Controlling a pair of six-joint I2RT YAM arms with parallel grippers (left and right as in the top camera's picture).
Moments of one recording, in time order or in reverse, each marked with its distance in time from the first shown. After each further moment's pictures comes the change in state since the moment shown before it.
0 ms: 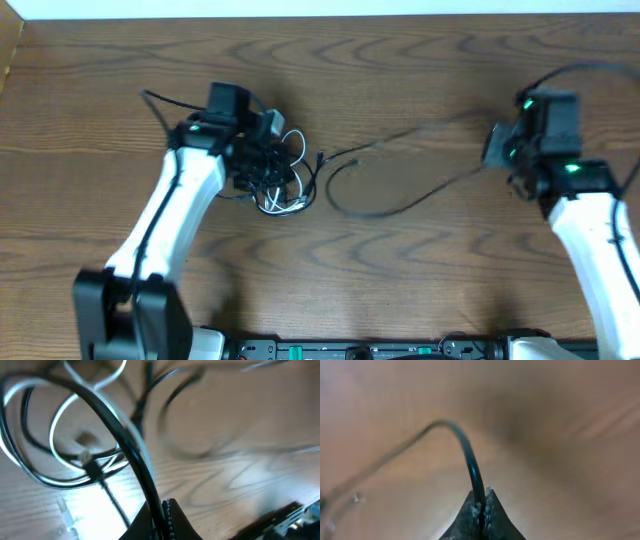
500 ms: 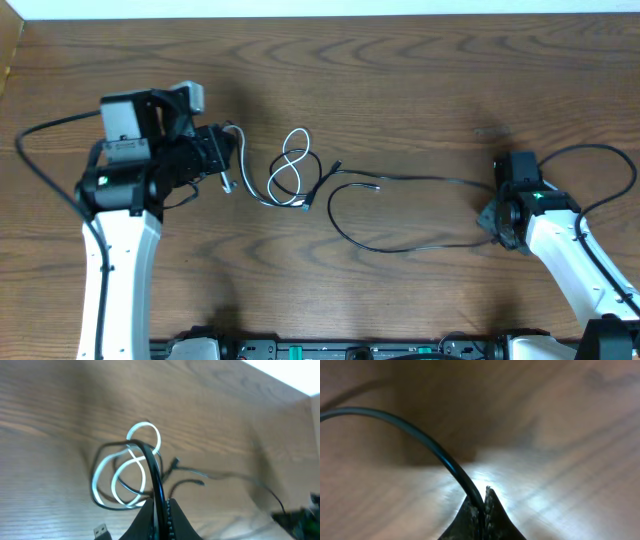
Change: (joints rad) left arm 0.259 -0.332 0.000 0.081 0.010 0.006; right arm 0.006 0.055 -0.362 -0.109 0.153 0.474
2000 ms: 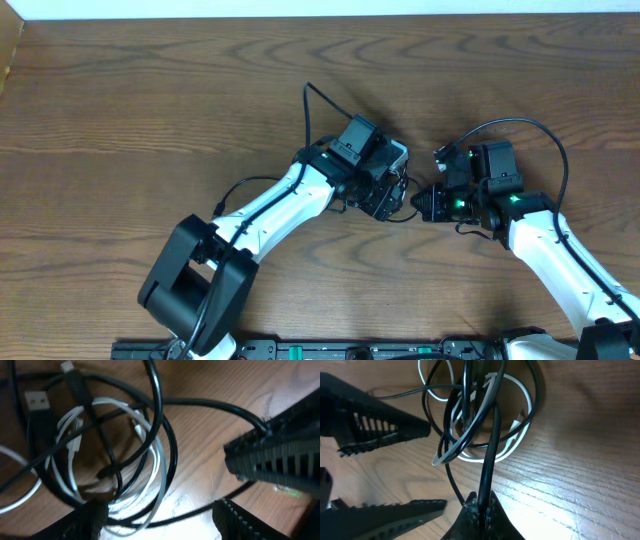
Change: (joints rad) left arm -0.755 0.554 0.000 0.335 -0.095 0.150; right arm 0.146 0.000 0.003 0.293 -0.757 -0.446
